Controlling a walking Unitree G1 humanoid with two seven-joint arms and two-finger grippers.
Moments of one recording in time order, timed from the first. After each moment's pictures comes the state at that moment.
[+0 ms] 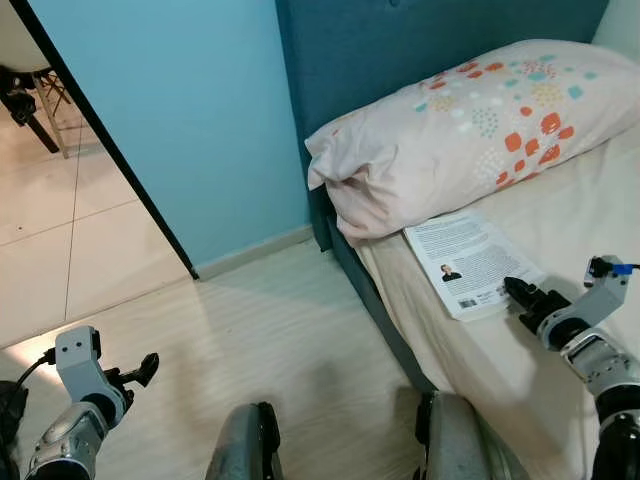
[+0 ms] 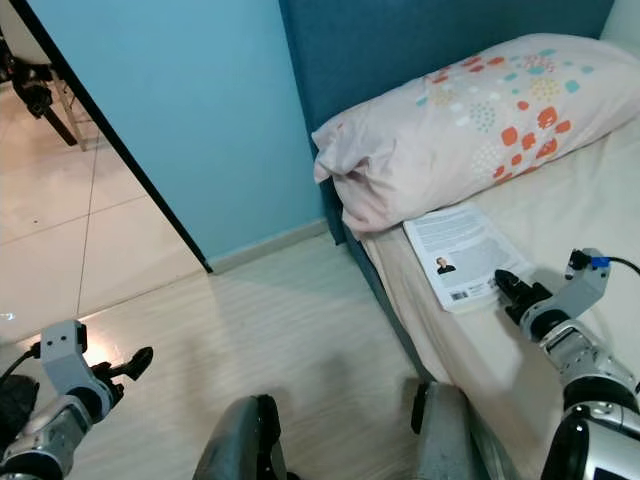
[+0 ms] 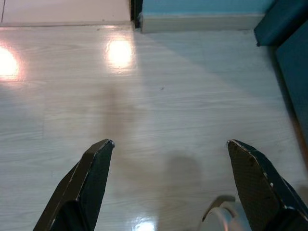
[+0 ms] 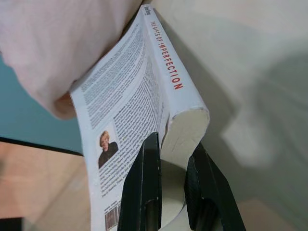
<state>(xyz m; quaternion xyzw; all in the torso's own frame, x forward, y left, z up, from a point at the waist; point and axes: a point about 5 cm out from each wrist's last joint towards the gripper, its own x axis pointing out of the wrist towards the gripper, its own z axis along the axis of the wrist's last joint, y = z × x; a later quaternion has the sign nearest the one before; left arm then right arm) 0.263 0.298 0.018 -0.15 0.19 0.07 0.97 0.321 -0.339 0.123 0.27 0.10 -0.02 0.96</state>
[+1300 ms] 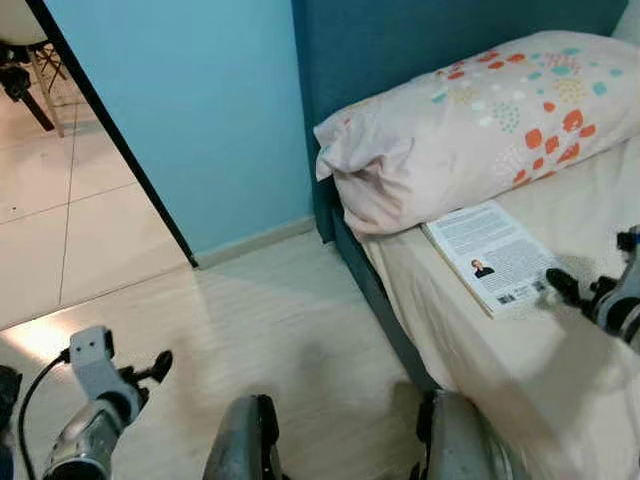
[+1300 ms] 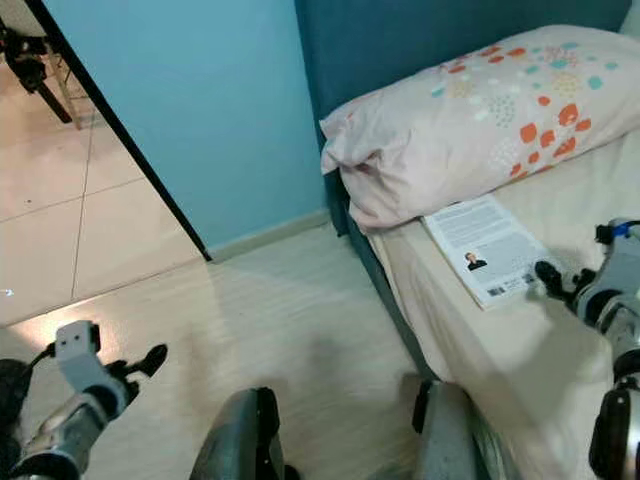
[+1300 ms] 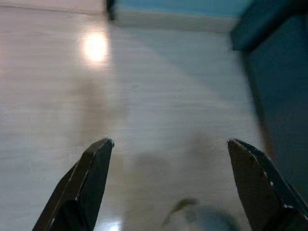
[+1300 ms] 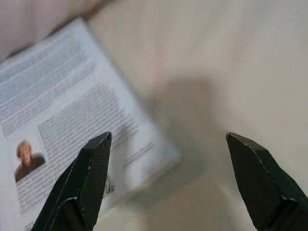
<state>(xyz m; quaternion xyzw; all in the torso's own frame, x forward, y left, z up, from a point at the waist) 0.285 0.263 0.020 -0.19 0.17 0.04 0.96 0.320 -0.389 0.179 0.06 0.15 -0.12 0.98</state>
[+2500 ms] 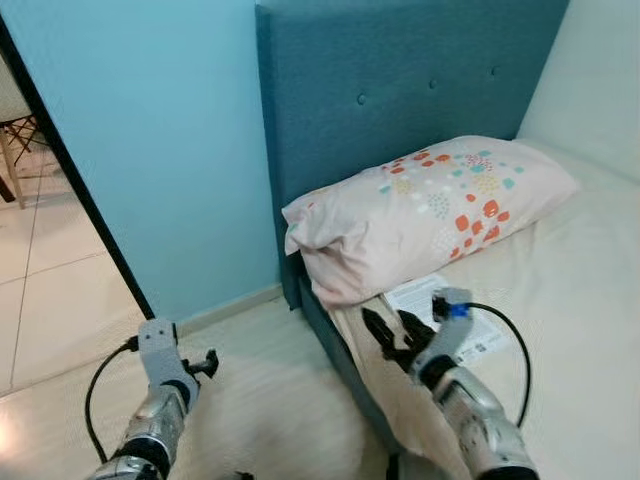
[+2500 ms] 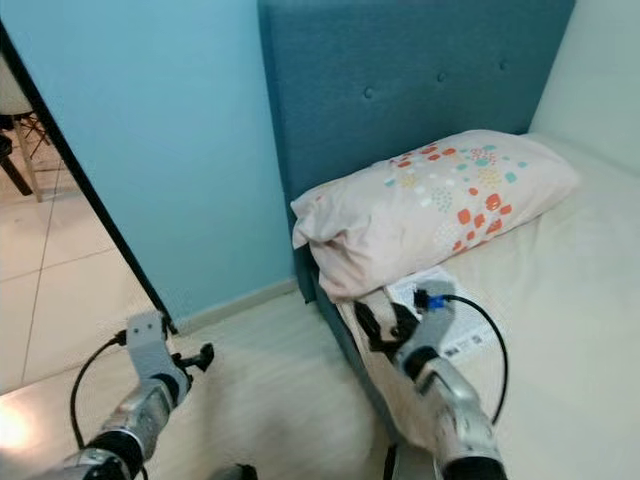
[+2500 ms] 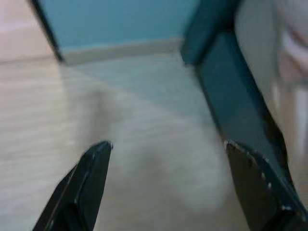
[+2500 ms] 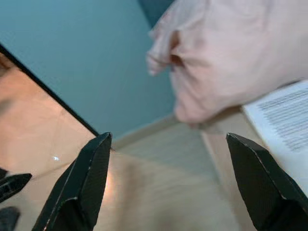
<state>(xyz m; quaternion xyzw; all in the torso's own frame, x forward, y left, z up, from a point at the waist) 0.291 0.194 -0.004 -0.12 0.24 0.04 0.96 0.286 -0.171 0.061 0.15 0.10 0.16 0.97</state>
